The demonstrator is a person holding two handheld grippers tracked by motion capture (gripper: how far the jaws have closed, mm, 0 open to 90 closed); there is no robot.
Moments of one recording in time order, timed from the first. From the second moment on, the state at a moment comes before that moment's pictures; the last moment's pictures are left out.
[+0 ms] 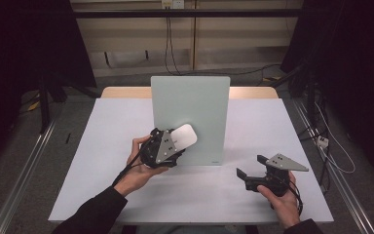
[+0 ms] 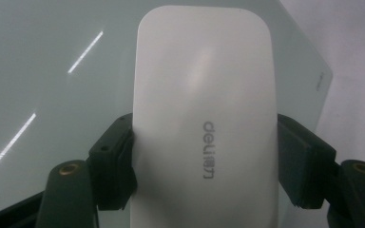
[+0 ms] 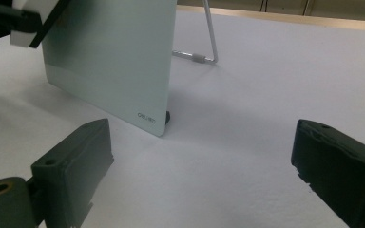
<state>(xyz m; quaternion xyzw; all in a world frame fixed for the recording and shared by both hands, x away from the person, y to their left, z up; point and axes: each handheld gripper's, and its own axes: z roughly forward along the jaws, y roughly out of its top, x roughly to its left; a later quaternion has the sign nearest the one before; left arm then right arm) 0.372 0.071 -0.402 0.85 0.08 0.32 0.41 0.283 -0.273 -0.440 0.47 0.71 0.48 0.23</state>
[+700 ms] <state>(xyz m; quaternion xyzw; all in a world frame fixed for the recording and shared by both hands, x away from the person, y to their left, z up) 0.385 0.084 -0.373 0.83 0.12 0.33 0.44 0.283 -0.273 -0.440 0.47 0.71 0.48 0.23</state>
